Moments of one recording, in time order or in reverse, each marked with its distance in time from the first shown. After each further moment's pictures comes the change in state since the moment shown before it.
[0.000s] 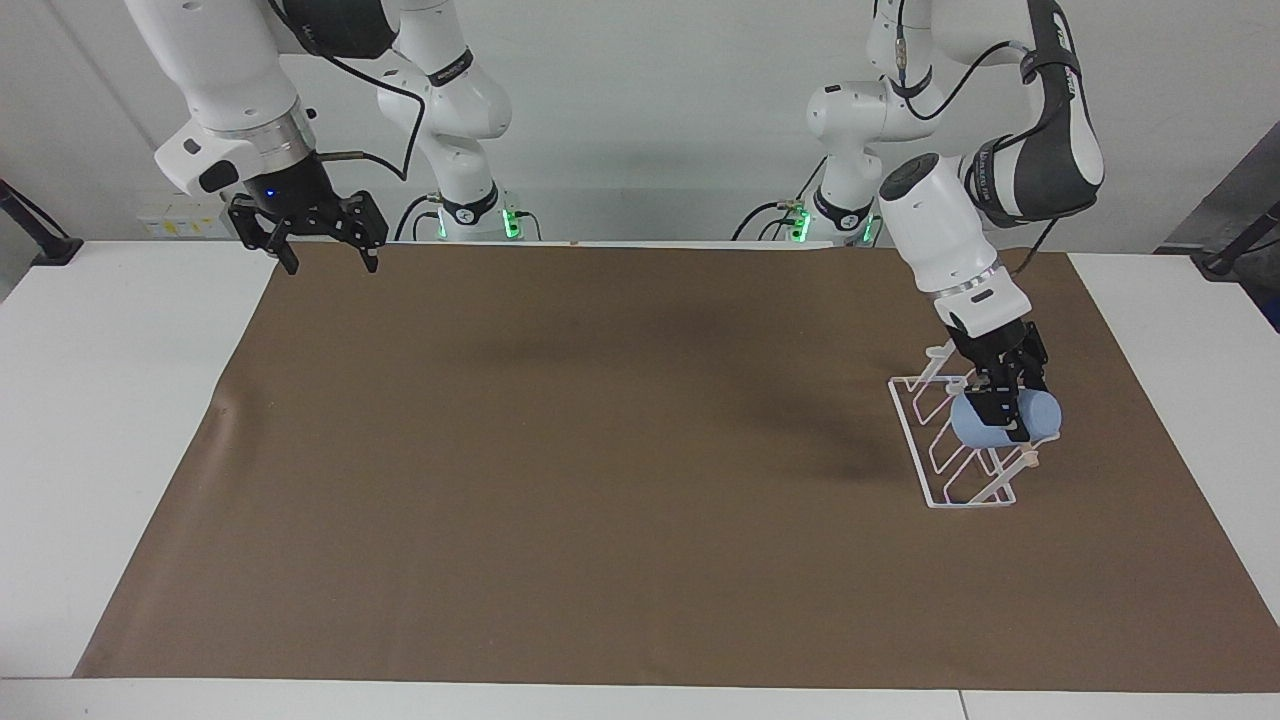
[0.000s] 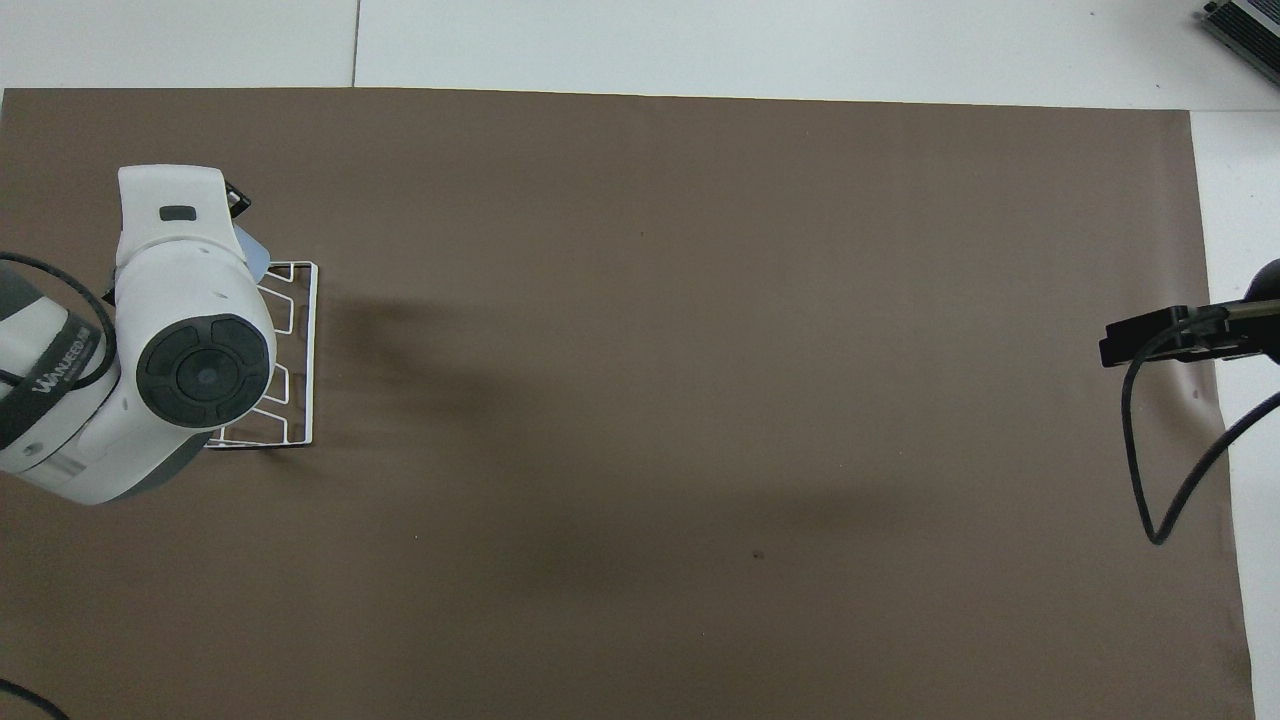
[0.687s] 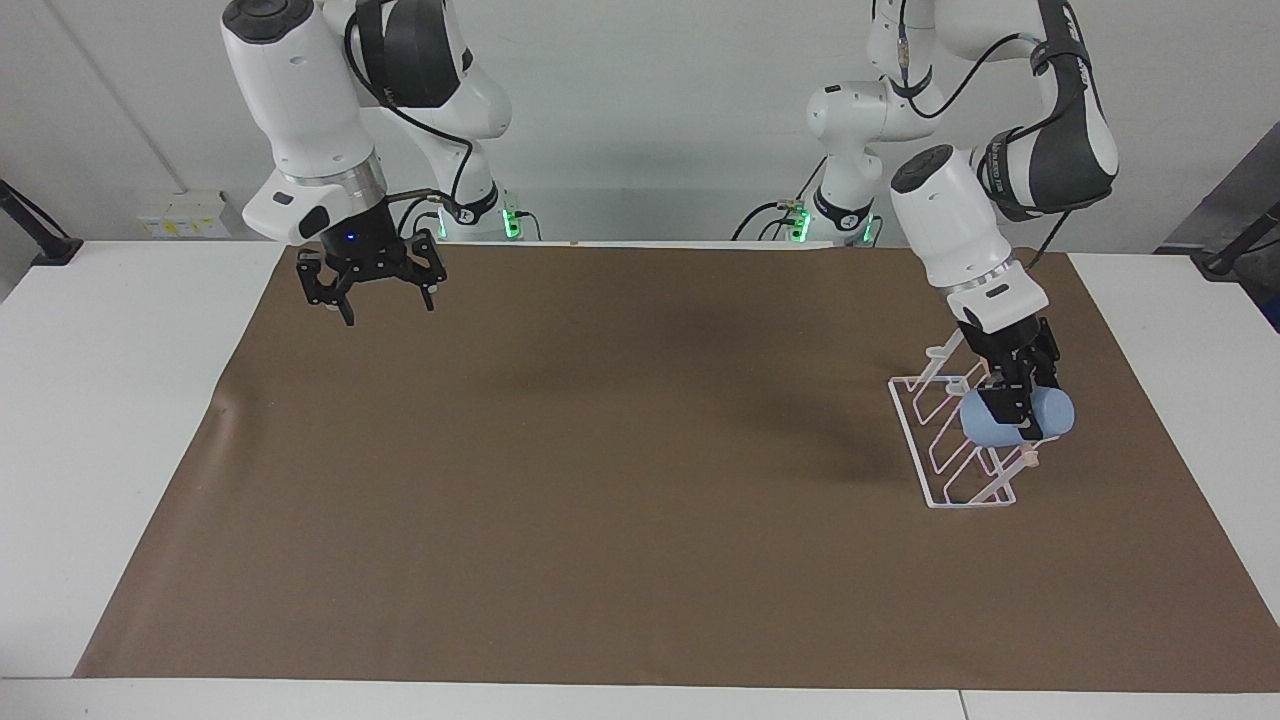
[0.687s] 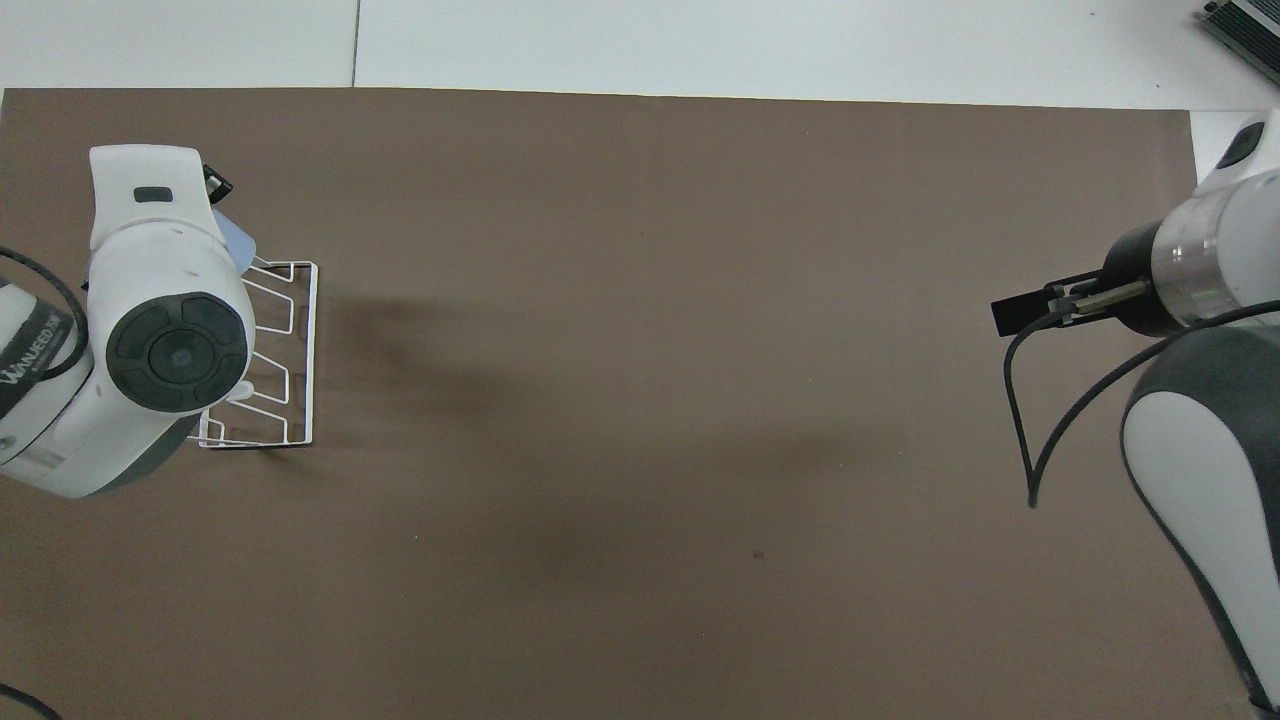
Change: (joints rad) left arm 0.000 0.001 0.002 0.036 -0.038 -0.026 0.039; right arm -0.001 0.035 0.094 -0.075 0.000 0.219 -0.056
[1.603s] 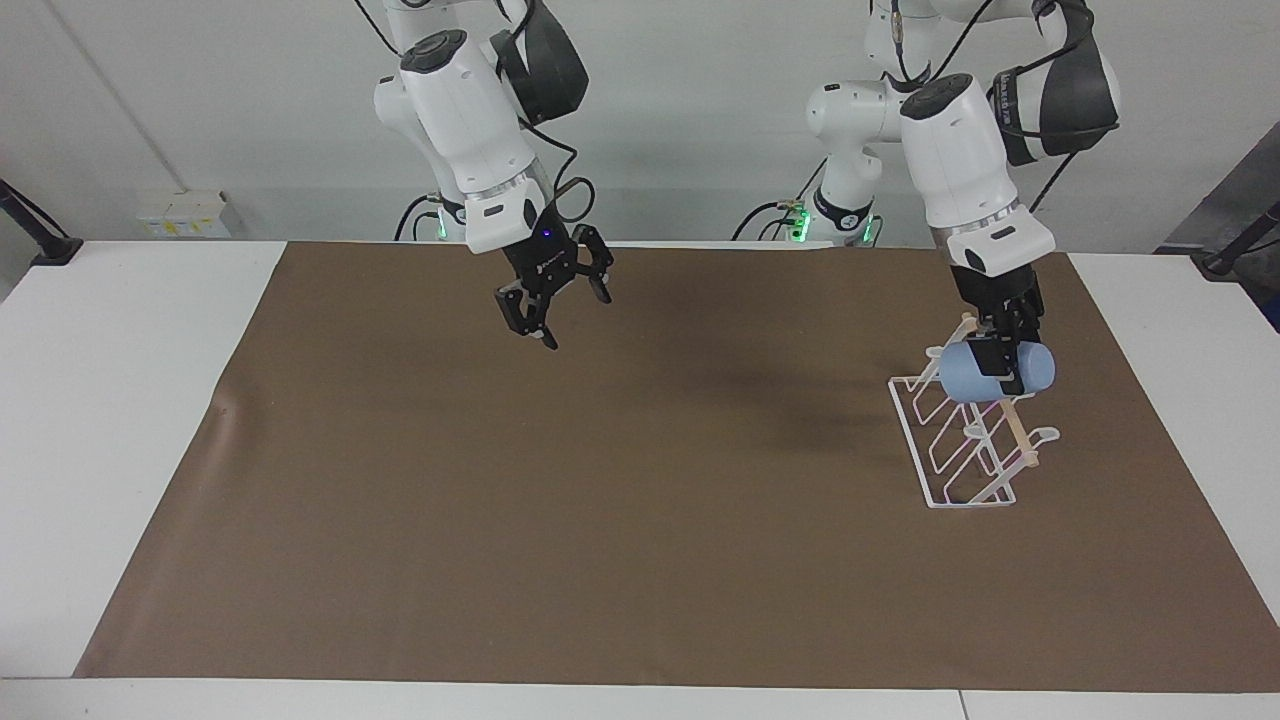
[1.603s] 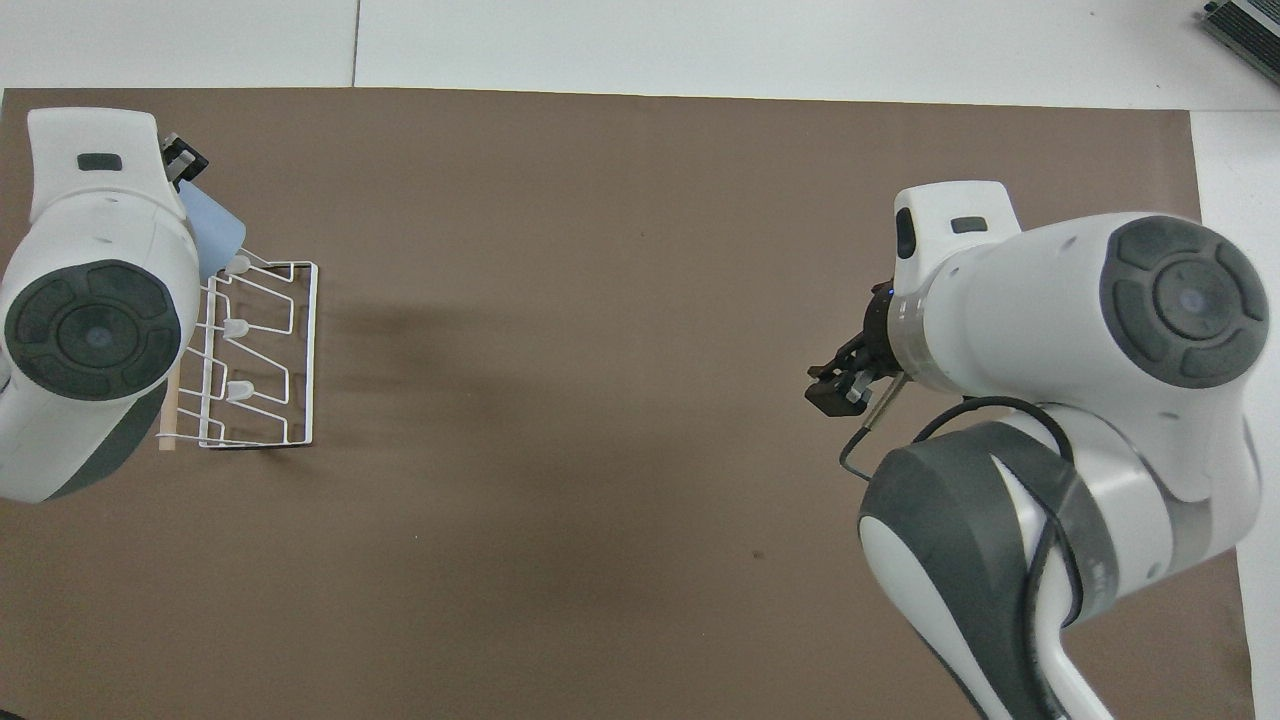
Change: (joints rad) left arm -0.005 -0.024 0.014 0.073 -0.131 -0.025 0.135; right arm 0.187 0.000 0.047 -0.147 0.012 0.190 -0.444
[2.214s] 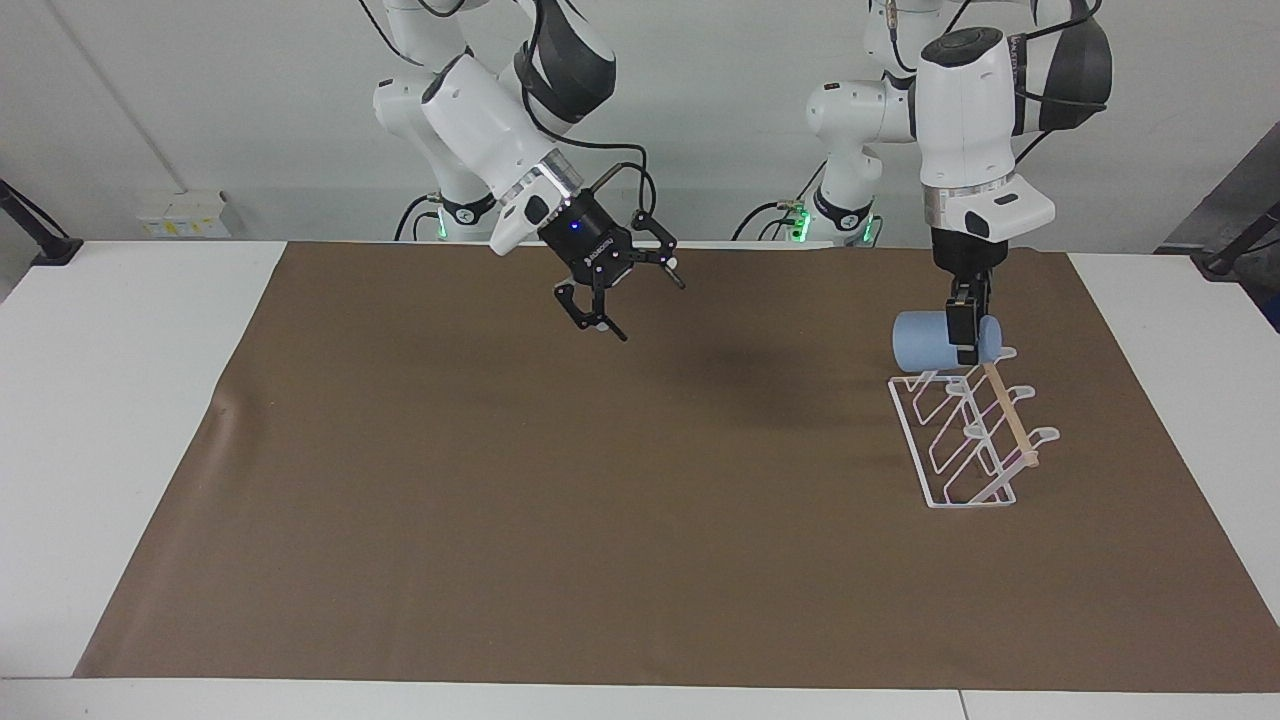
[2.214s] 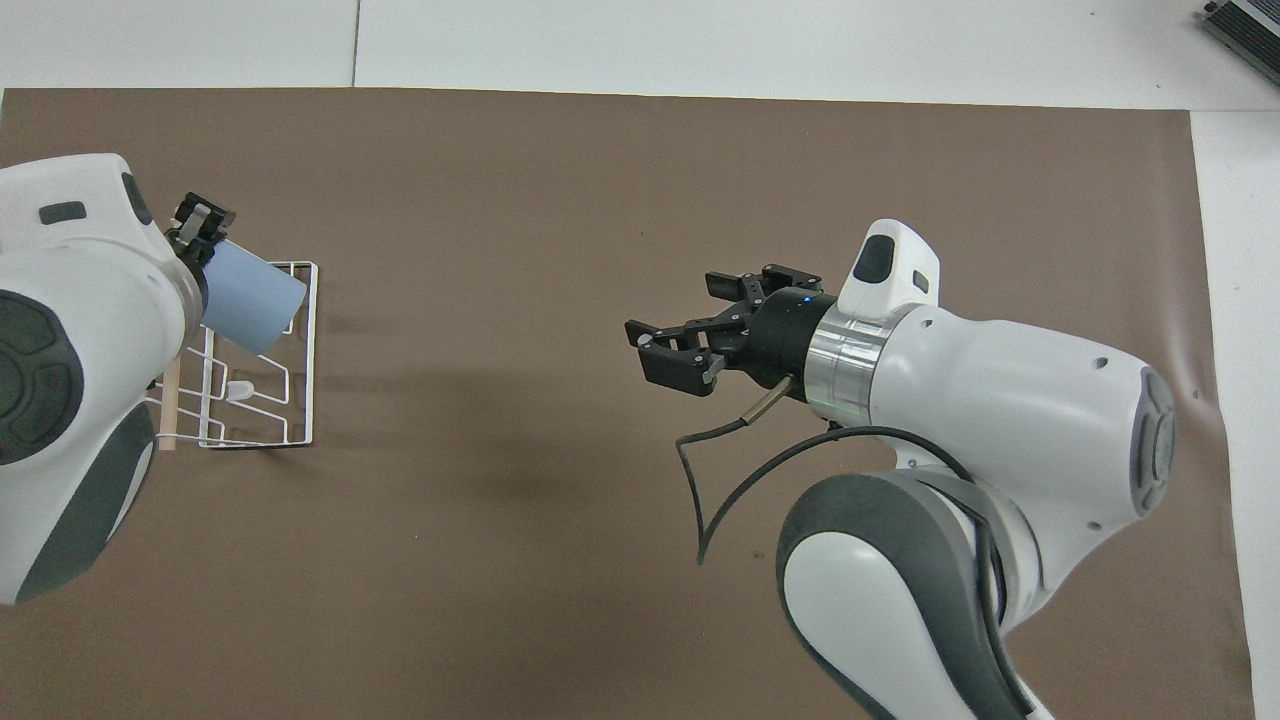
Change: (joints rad) left arm -0.070 -0.151 -0.003 -0.062 -0.349 -0.134 0.026; right arm 0.126 -0.021 0.002 -0.176 0.661 0.542 0.014
